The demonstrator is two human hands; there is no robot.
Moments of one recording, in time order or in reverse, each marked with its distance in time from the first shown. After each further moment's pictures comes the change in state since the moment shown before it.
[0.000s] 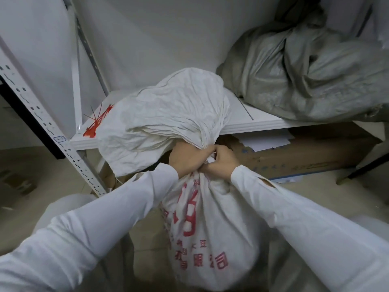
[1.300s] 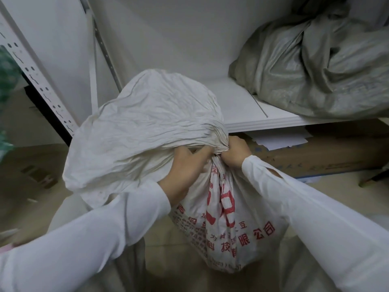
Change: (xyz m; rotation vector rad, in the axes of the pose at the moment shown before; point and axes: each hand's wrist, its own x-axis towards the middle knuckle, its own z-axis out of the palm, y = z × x) left_hand -0.056 0.014 -0.022 -0.594 0.095 -0.182; right_hand 0.026 0.004 -0.005 -0.240 0.040 -0.076
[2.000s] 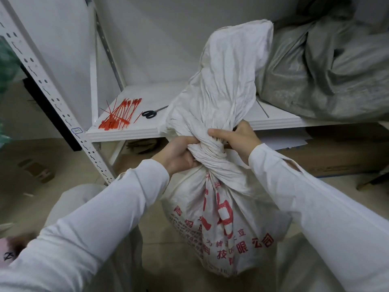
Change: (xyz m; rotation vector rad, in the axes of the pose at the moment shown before) left_hand 0.067 -0.019 -0.021 -0.493 -0.213 -0.579; right_hand -0.014 -0.027 -0.023 0.919 0.022 -0.005
